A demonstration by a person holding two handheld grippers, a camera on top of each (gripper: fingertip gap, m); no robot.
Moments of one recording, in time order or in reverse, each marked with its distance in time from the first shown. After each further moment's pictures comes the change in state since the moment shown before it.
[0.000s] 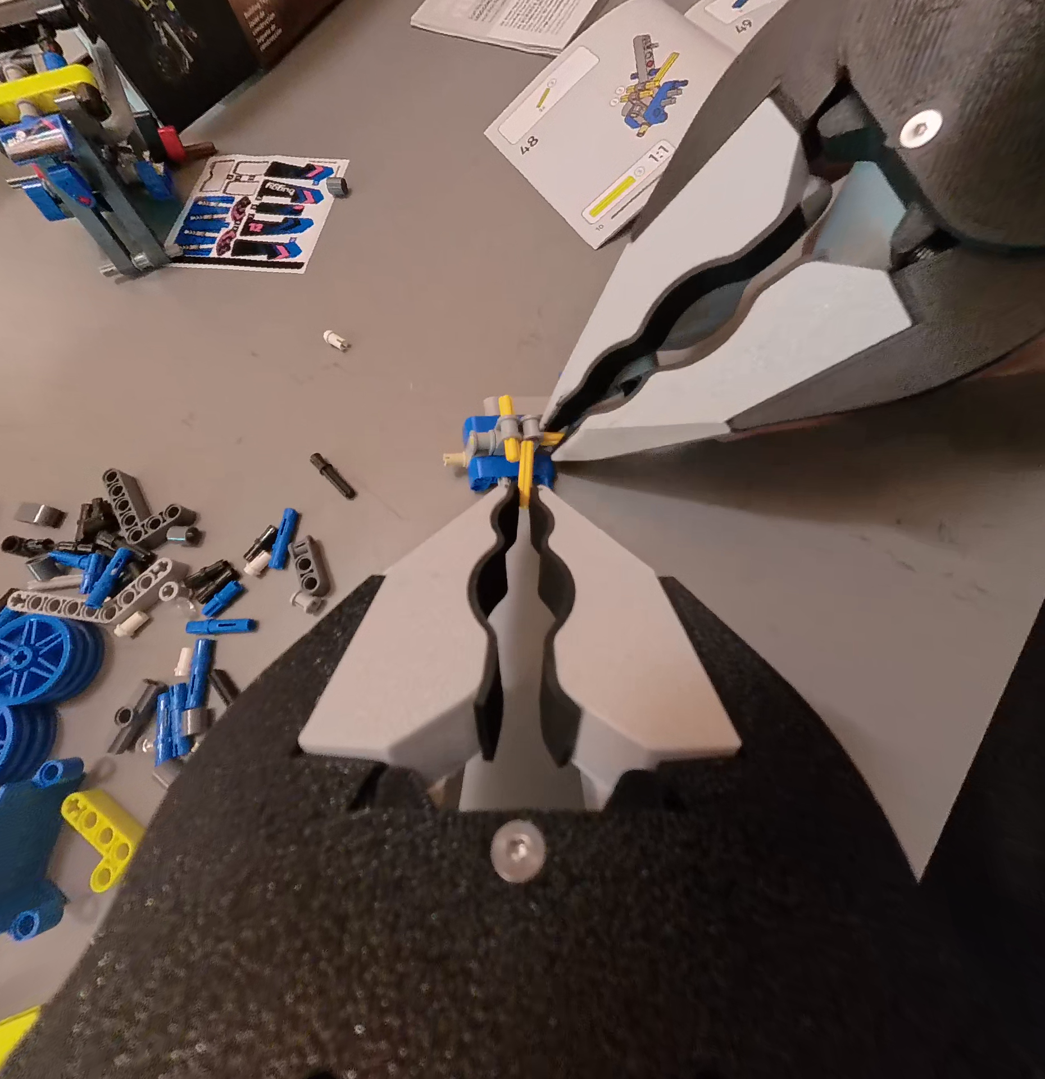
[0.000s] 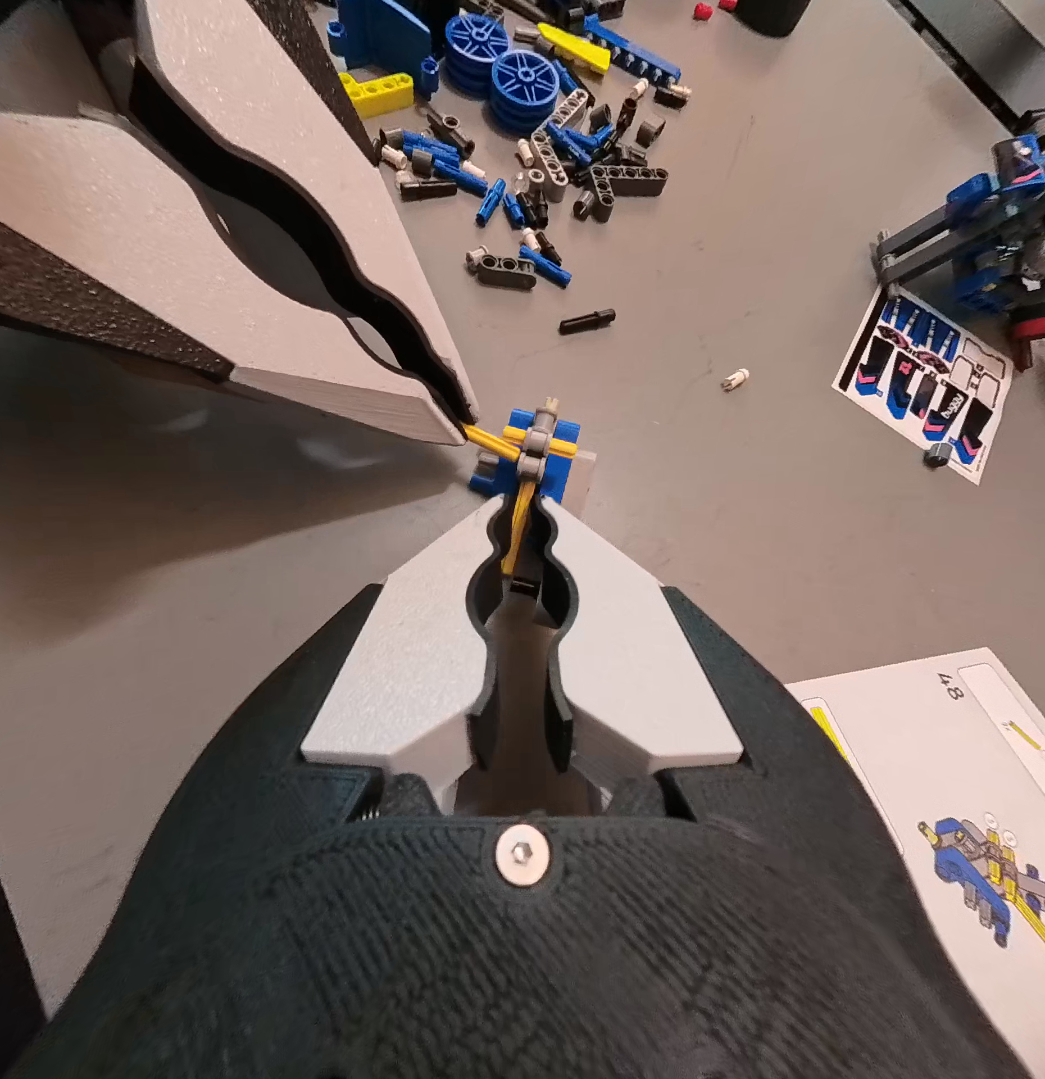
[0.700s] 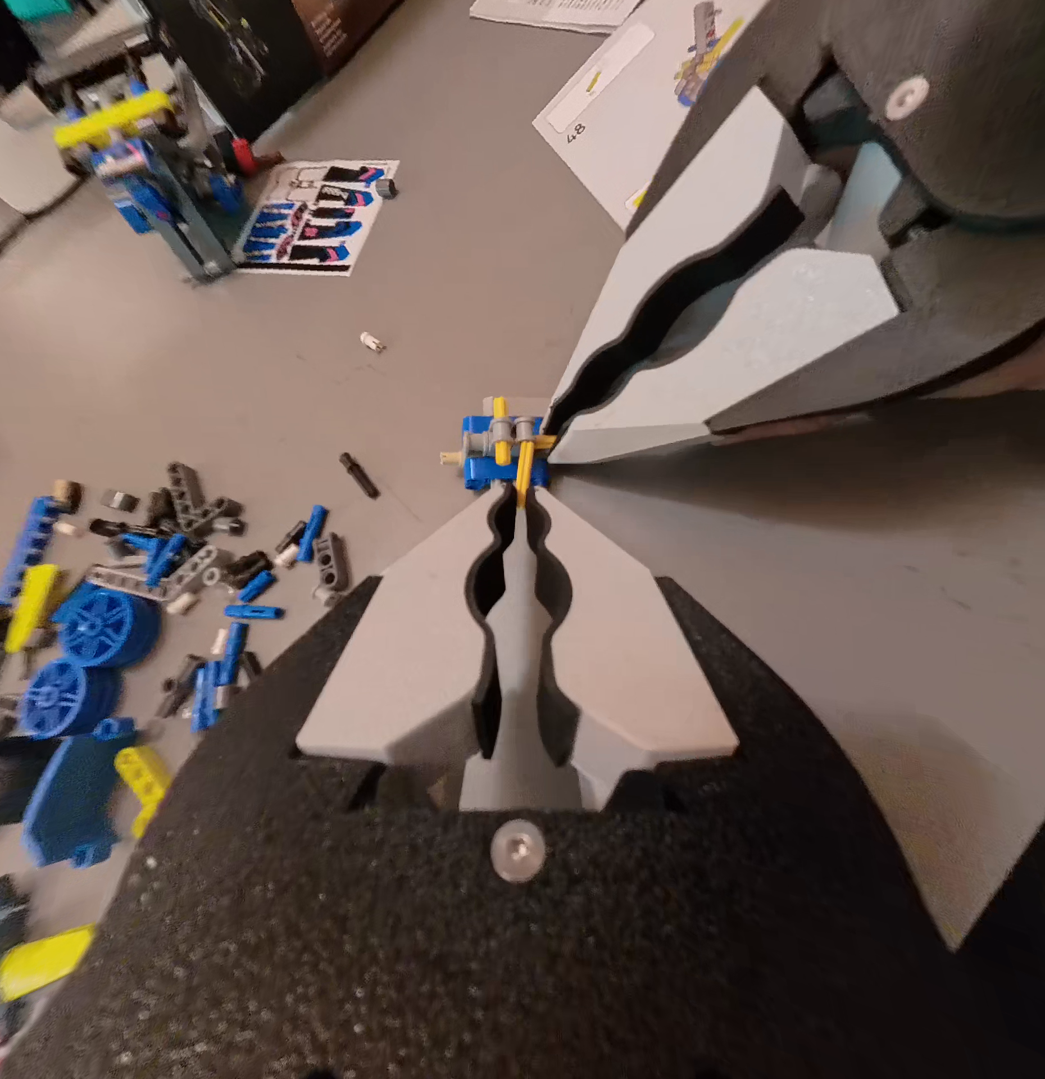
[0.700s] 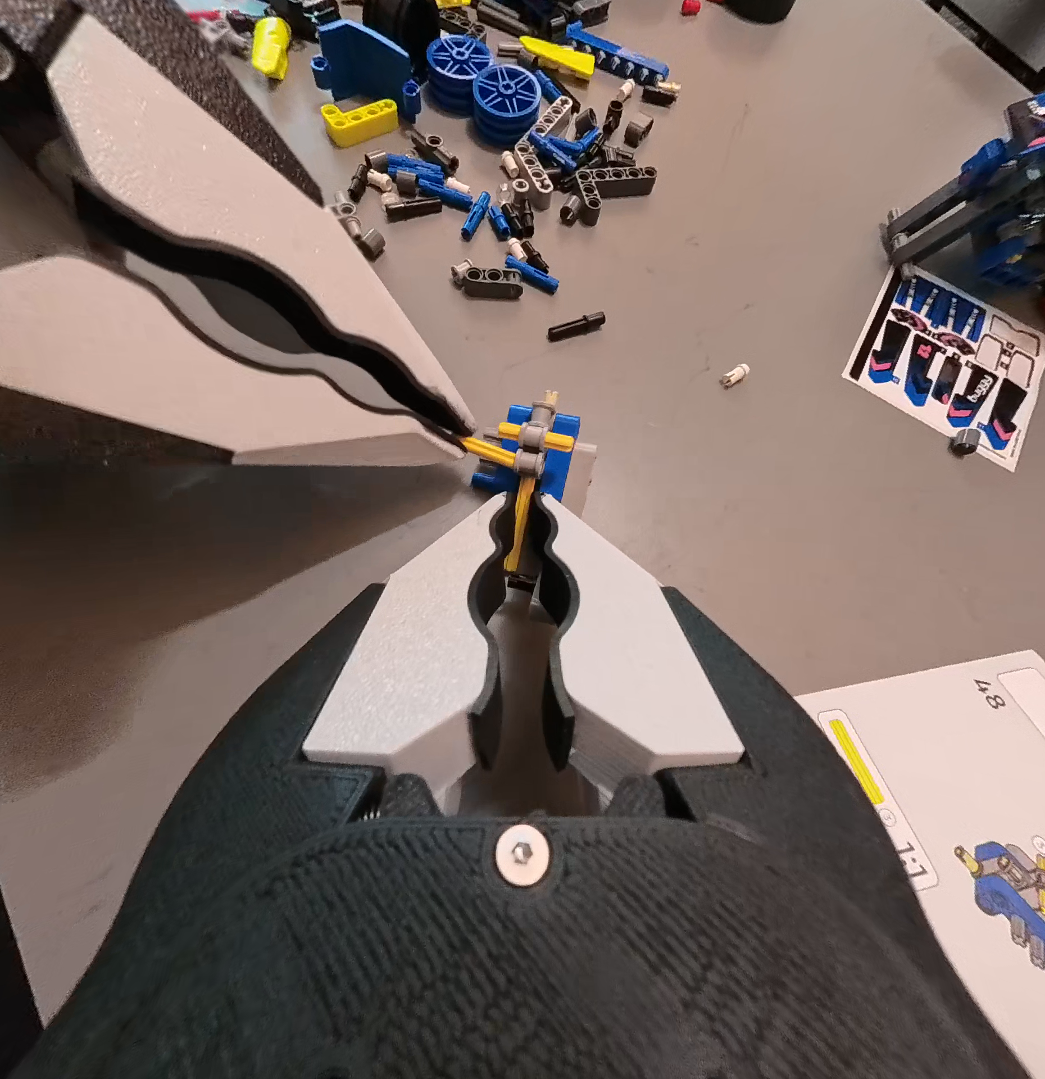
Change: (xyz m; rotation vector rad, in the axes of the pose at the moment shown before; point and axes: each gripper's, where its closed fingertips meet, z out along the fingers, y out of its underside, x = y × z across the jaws) left arm -0.004 -0.001 0.004 -0.032 -0.164 0.048; right arm 0.004 -0.002 0.005 0.019 -0.032 0.070
